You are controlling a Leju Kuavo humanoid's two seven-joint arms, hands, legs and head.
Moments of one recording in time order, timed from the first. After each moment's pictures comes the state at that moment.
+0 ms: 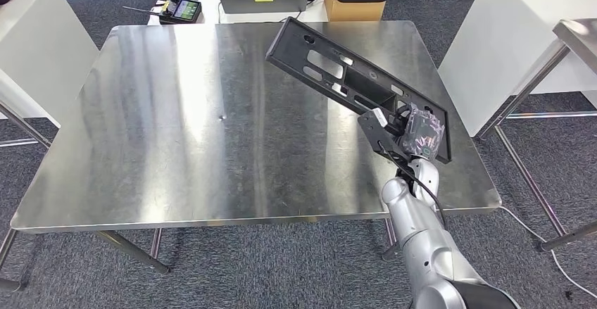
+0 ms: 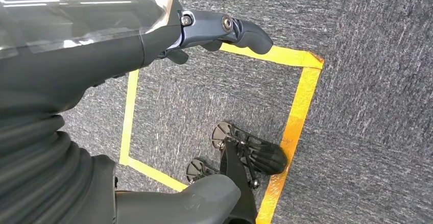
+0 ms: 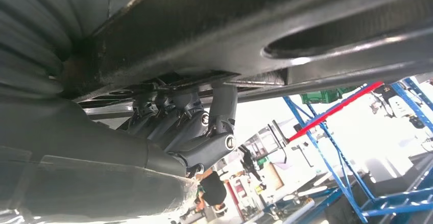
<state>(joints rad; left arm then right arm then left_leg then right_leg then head) -0.09 -0.13 0.93 -0.21 -0.47 0.15 -0.28 -0.72 0.11 -0.21 -0.65 1.19 -0.70 -0.13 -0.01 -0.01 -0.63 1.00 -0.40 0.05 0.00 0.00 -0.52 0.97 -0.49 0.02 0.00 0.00</state>
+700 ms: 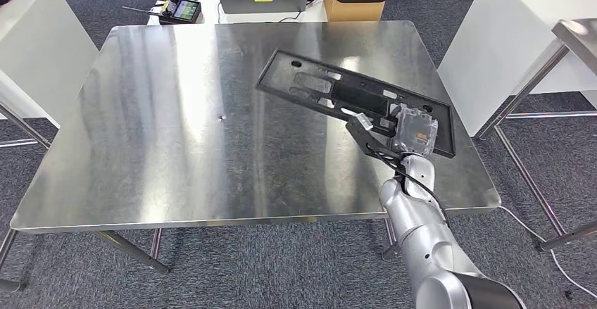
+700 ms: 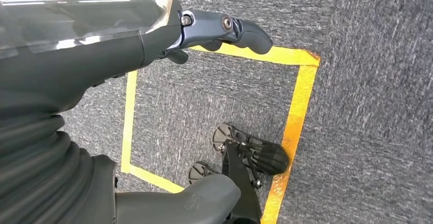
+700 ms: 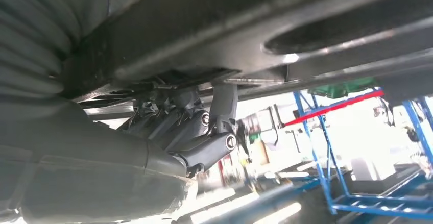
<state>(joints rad) -0.09 -0.13 0.93 -0.21 -0.52 0.14 -0.30 -0.76 0.11 -0.23 -0.56 1.55 -0.69 0.05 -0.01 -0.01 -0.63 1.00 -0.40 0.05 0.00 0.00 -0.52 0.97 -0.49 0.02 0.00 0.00</state>
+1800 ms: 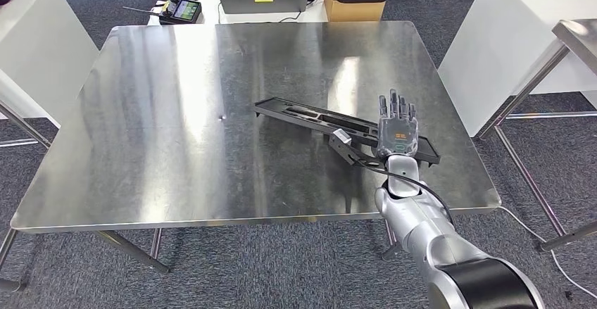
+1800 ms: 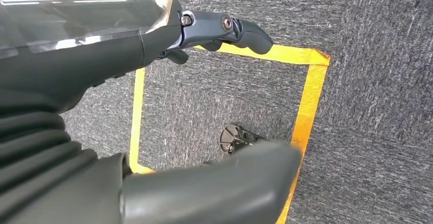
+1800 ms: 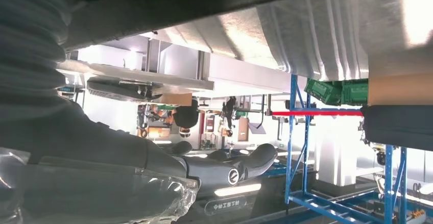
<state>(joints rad) -0.09 -0.13 0.96 -0.21 -0.55 0.15 -0.26 -0.81 0.03 0.20 -0.43 1.57 -0.62 0.30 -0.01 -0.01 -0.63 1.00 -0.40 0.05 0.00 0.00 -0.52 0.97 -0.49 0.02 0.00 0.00</state>
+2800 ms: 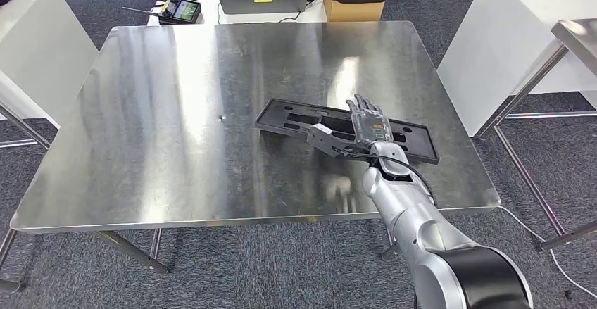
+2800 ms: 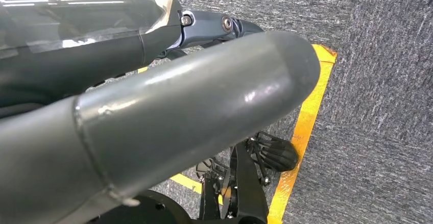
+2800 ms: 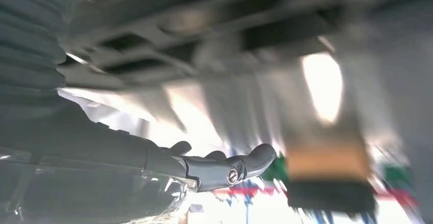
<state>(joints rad) -0.09 -0.13 1.01 -0.21 -0.55 0.13 -0.25 -0.89 0.13 0.03 -0.40 1.42 -0.33 -0.04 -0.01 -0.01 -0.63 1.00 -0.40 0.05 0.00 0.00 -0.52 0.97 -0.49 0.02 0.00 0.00</state>
